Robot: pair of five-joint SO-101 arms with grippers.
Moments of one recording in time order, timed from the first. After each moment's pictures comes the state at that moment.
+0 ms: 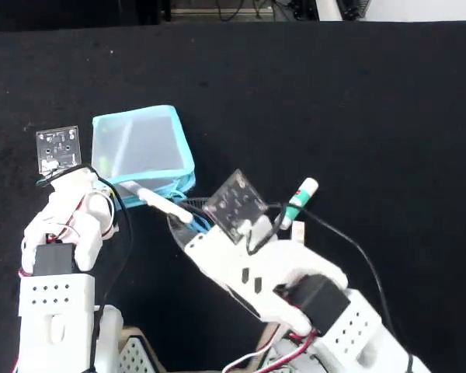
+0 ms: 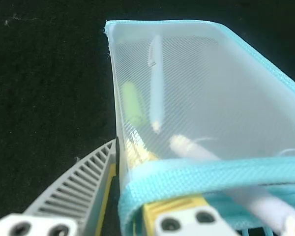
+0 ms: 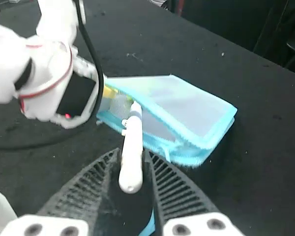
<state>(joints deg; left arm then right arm) -10.0 -65.3 64.6 50.5 3.5 -45.6 -69.1 55.5 50.7 2.7</state>
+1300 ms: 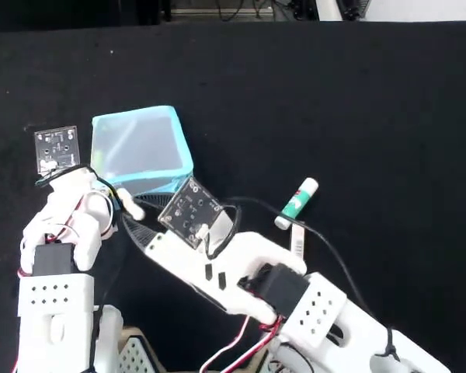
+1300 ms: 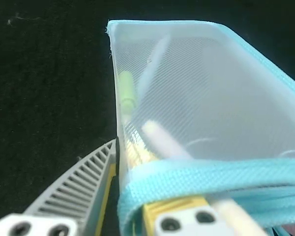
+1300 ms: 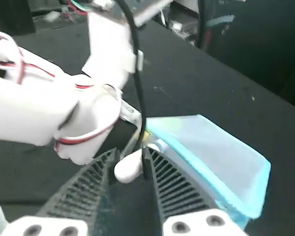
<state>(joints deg) -10.2 -65.2 64.6 50.4 3.5 -54.3 -58.6 58.6 29.1 5.8</state>
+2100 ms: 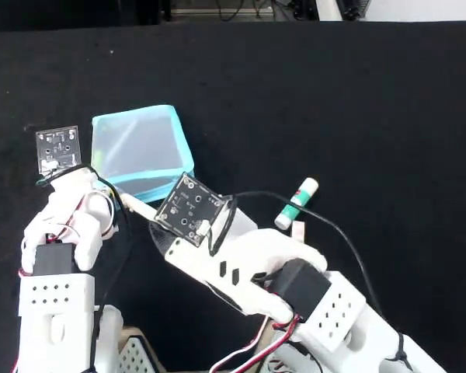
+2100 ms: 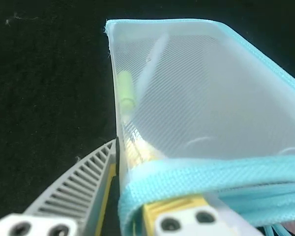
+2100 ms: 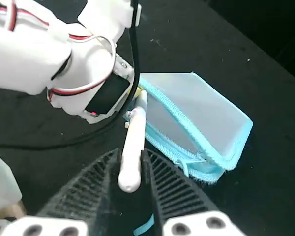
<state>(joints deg) -10.1 -65.2 64.6 50.4 3.5 -50.7 -58.7 47.4 53.8 12.2</state>
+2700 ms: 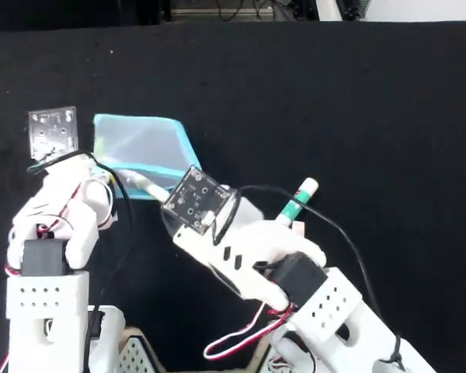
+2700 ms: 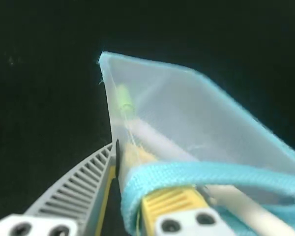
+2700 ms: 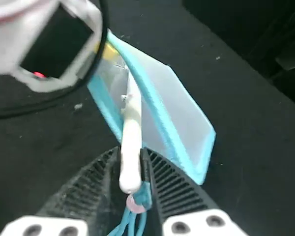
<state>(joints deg) -6.2 -63.9 49.7 58.7 3.5 -43.6 -58.9 54.2 44.4 17.1</state>
